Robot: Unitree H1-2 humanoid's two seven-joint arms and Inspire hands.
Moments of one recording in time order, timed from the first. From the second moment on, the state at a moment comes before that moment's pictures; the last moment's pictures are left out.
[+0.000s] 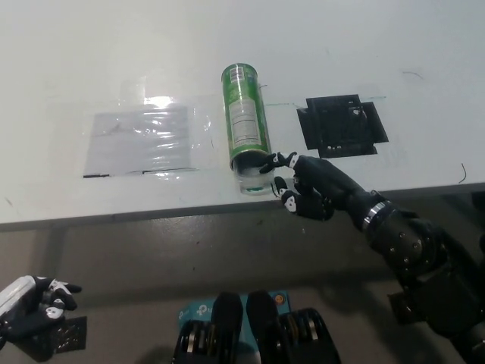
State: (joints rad) left_arm -0.01 0.67 -0.05 -0.18 -0.13 0.46 -0.29; right_arm -0.63 -0.26 0.43 0.32 -0.36 -0.06 0.24
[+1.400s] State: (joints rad) left_arm 0.00 0.70 -0.05 -0.20 -0.17 0.46 -0.29; right_arm -0.42 -0.23 0.49 0.20 -0.48 -0.12 0.21
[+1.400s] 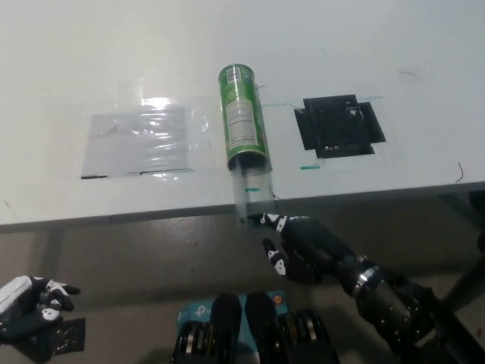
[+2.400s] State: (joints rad) left_arm 0.03 0.70 -0.05 -0.20 -0.18 0.46 -0.29; right_arm -0.29 -0.25 0.46 0.07 -0.48 -0.10 0.24
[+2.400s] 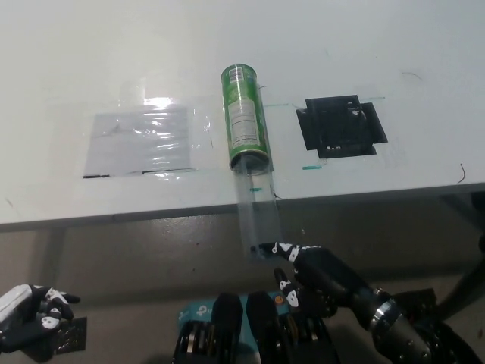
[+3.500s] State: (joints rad) left_arm 0.05 0.67 -0.04 -0.20 -0.17 0.46 -0.29; right_arm -0.22 -0.27 0.30 -0.17 -0.46 0.03 0.29
